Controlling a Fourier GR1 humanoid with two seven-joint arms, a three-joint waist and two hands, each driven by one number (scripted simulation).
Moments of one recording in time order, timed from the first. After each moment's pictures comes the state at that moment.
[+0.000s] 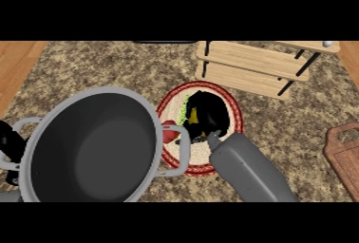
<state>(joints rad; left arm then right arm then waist) -0.03 0.34 0.09 -1.39 0.26 0.04 0.29 -0.62 -0.03 0.50 -1.14 0.65 -0.17 0.69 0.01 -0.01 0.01</state>
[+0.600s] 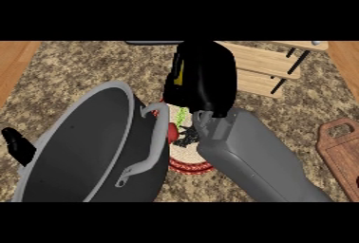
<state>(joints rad) 0.00 0.27 0.09 -1.35 0.29 0.04 0.27 -0.91 -0.04 0.45 -1.50 0.88 -0.10 1.09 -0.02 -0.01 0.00</state>
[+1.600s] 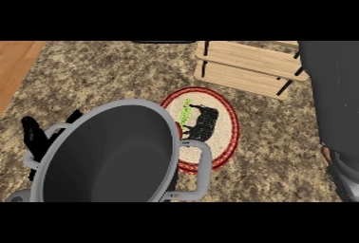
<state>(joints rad) -0.04 0.26 0.04 -1.39 0.23 0.04 0.29 -1.27 -0.24 -0.01 -1.38 0.83 0.13 1.04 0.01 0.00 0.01</state>
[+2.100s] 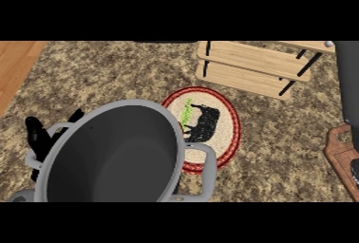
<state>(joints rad) -0.04 0.25 0.03 -1.41 0.19 0.05 0.30 -1.29 -0.34 -0.09 -1.14 0.78 0.17 0.86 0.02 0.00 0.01</state>
